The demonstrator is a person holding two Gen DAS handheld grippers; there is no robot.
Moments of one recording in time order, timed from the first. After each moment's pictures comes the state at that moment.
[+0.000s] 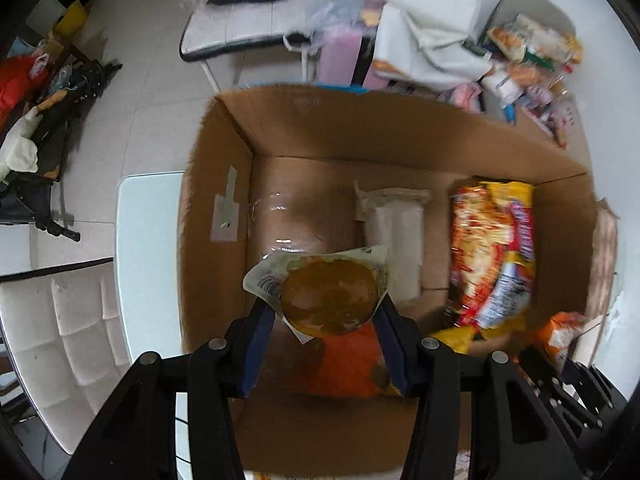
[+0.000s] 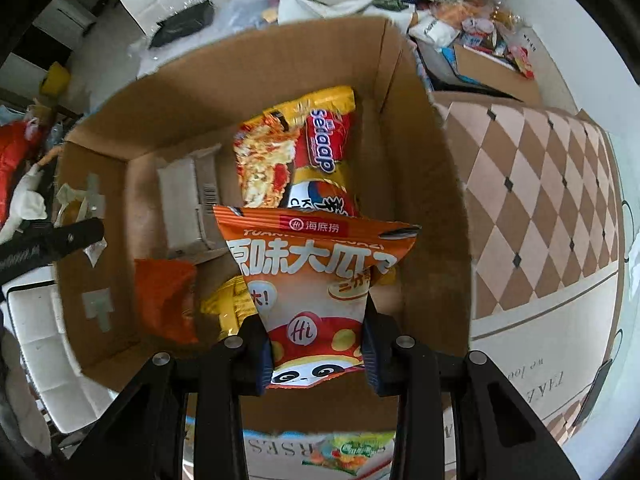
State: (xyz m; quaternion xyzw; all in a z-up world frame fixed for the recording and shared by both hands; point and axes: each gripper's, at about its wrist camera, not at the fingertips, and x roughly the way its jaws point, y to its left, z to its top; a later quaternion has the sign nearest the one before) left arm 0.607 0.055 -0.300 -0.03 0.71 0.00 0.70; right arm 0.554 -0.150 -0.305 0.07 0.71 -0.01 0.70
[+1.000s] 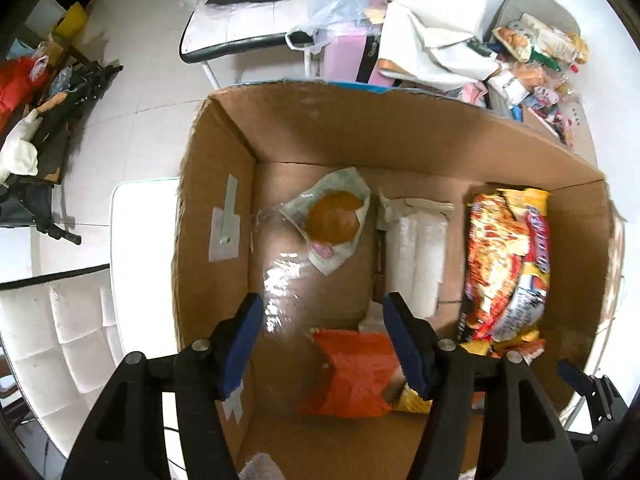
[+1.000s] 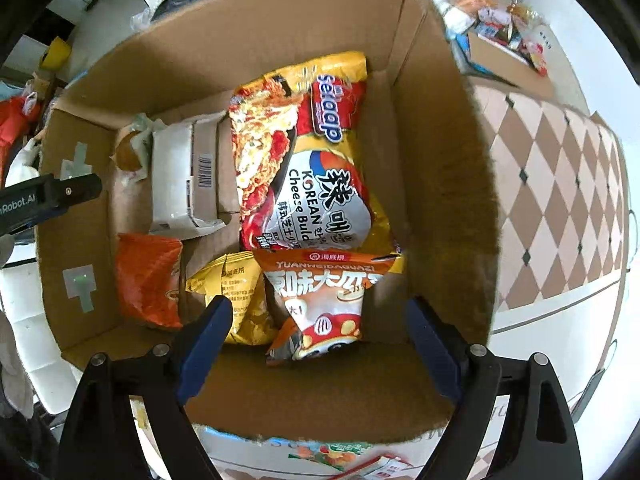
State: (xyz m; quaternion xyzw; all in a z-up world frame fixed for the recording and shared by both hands) left arm 0.601 0.058 -0.295 -0.04 0.70 0.00 0.71; right arm 0.556 -0.154 -0.328 0.04 0.73 0.01 0.68
